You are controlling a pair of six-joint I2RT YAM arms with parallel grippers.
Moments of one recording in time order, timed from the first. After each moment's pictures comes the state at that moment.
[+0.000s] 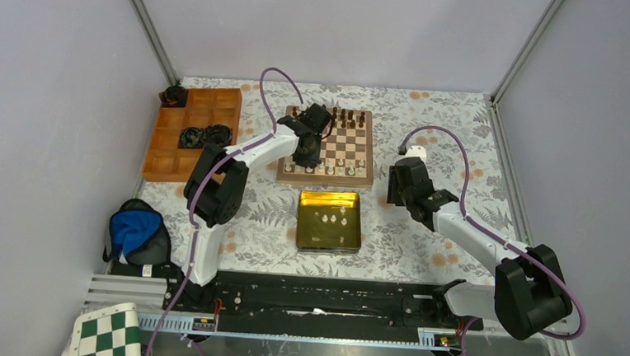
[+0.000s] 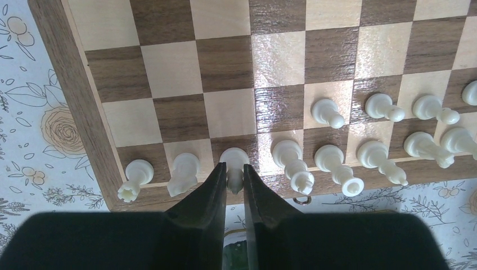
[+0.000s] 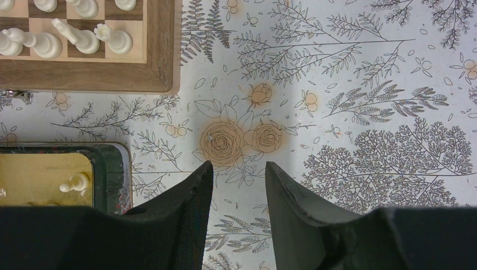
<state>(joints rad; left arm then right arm) -0.54 2.07 1.63 -0.67 -0.14 -0.48 0.47 1.27 0.70 -0.23 0.29 0.31</state>
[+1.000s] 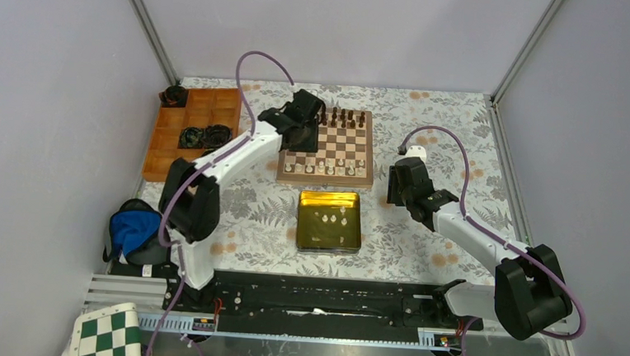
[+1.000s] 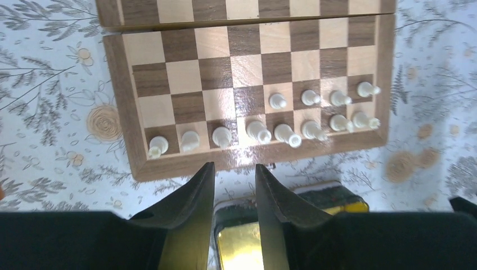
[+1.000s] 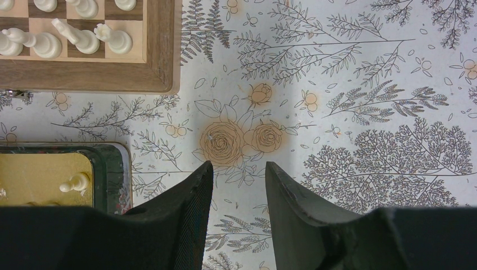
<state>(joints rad) -0.54 1.89 1.61 -0.67 -0.15 -0.48 0.47 1.27 0.70 -0.23 0.29 0.31</state>
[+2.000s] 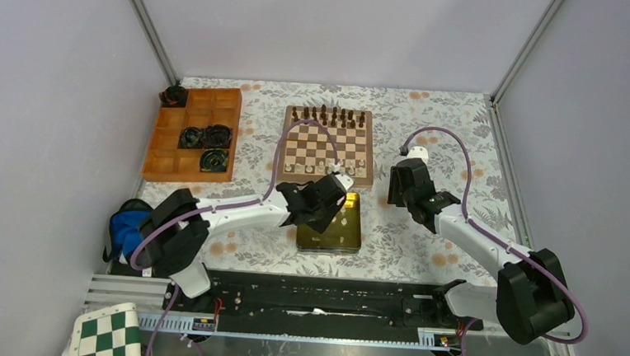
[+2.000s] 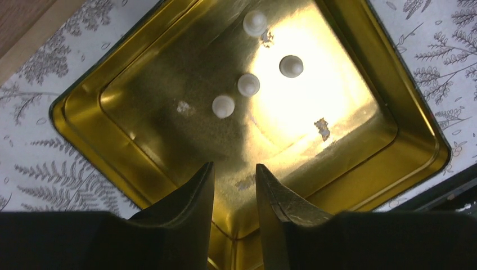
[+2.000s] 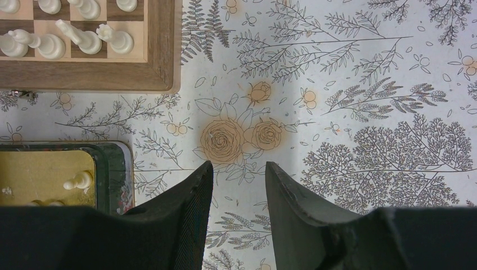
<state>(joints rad) -0.96 1.61 1.04 -0.47 -0.15 -0.31 0.47 1.25 0.69 -0.23 0.29 0.32</state>
